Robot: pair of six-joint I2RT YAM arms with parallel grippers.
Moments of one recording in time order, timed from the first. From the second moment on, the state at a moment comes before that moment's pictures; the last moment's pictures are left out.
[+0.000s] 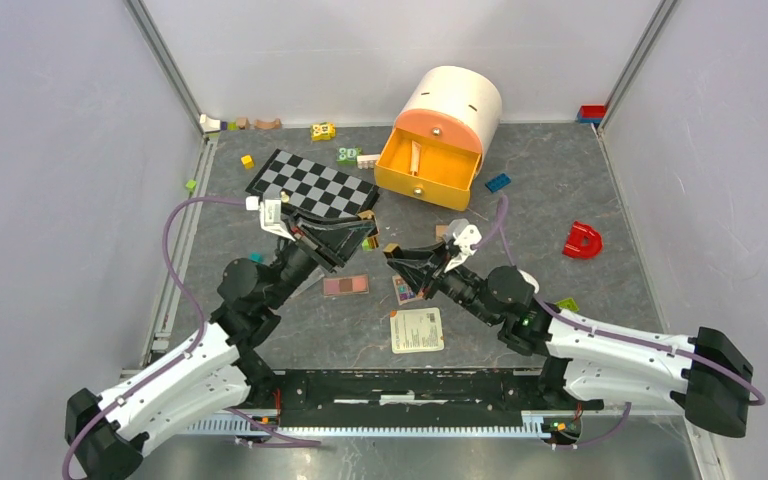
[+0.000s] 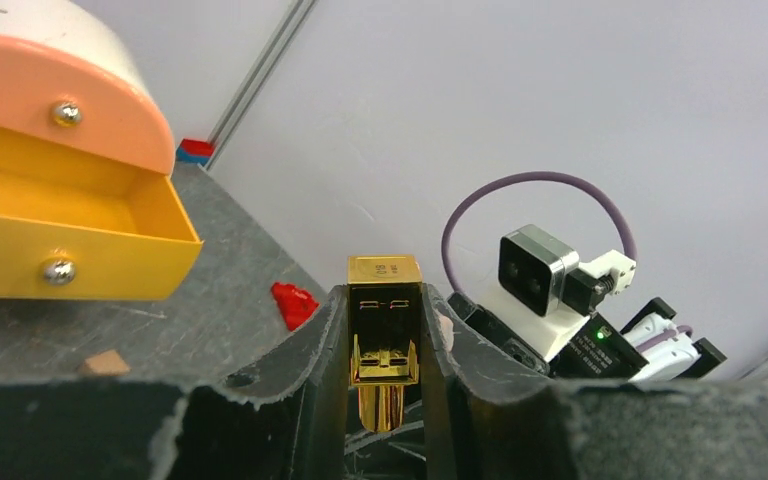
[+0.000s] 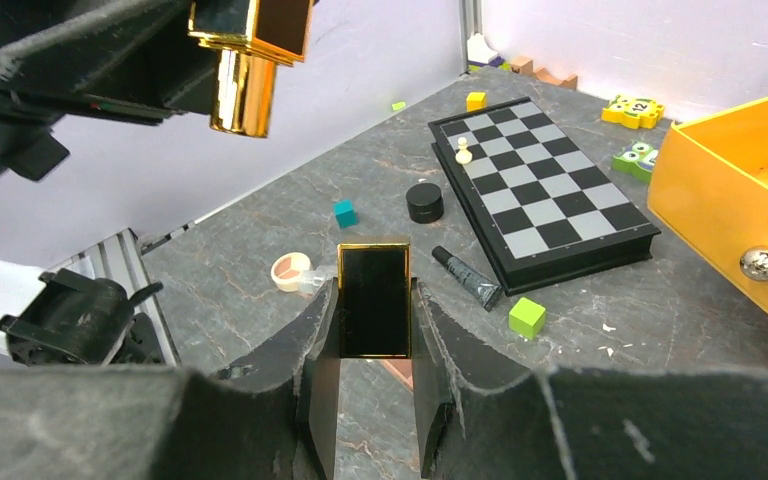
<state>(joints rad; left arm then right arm) -0.74 0.71 0.54 0.55 0.08 -0.74 1.08 0.98 0.52 0.59 0.14 0.17</state>
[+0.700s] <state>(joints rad) -0.89 0.77 0.50 0.73 -0.19 -0.64 1.25 0.98 0.52 0.70 0.46 0.05</state>
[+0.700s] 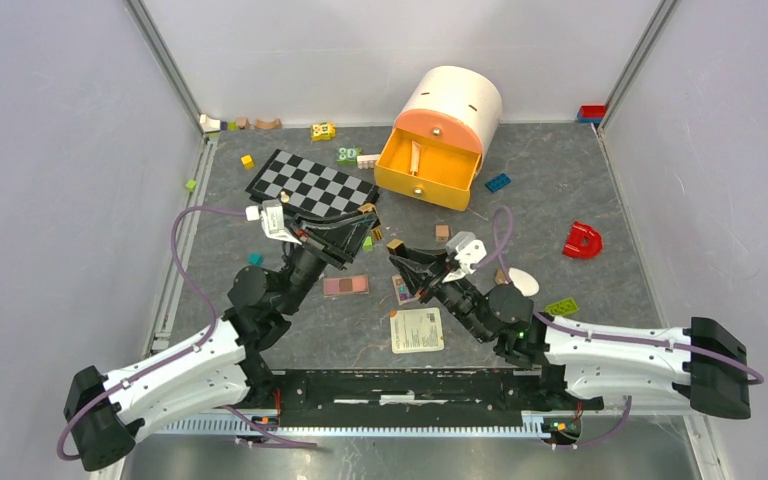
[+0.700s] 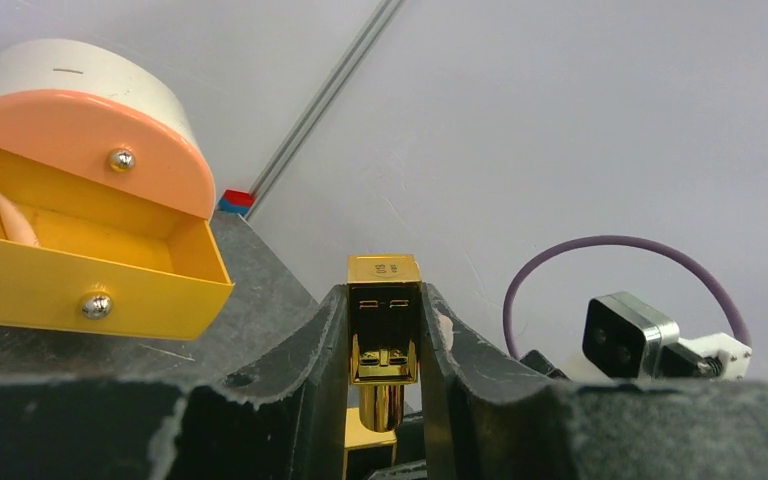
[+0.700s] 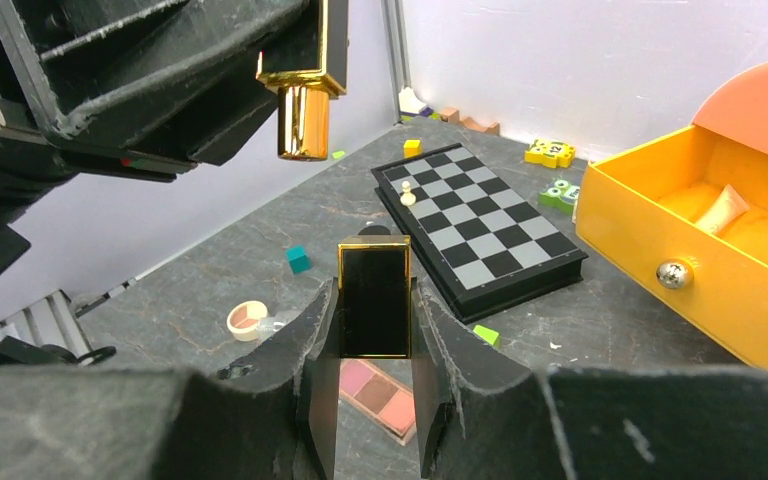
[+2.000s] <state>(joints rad) -0.98 0.84 0.52 0.71 -0.30 -0.55 1.31 1.05 0.59 0.70 0.53 -0.10</state>
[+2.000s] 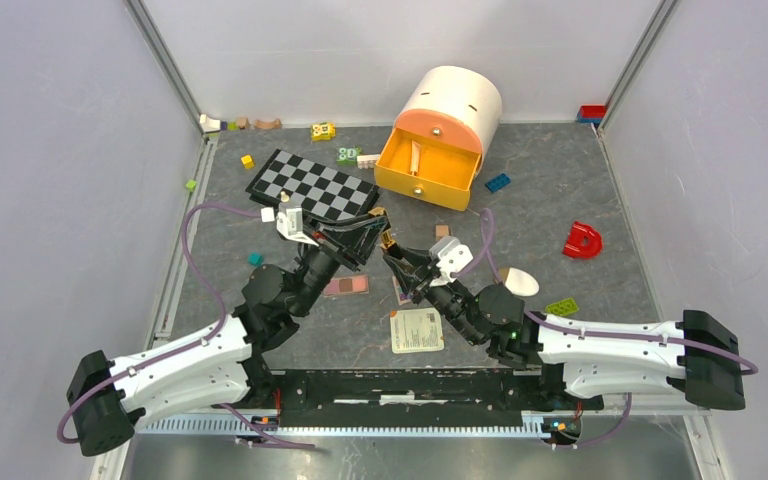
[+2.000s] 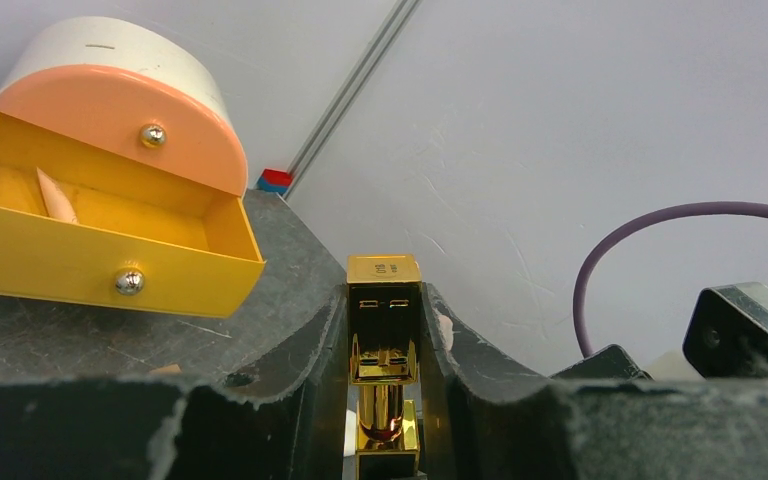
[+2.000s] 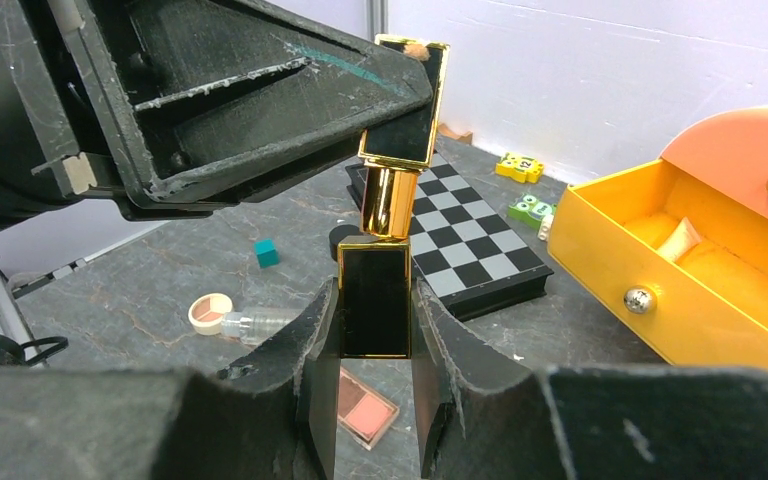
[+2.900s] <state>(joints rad) -0.99 0.68 0.57 0.69 -0.20 -0.45 1.31 0.75 0.15 1.10 0.13 -0.75</state>
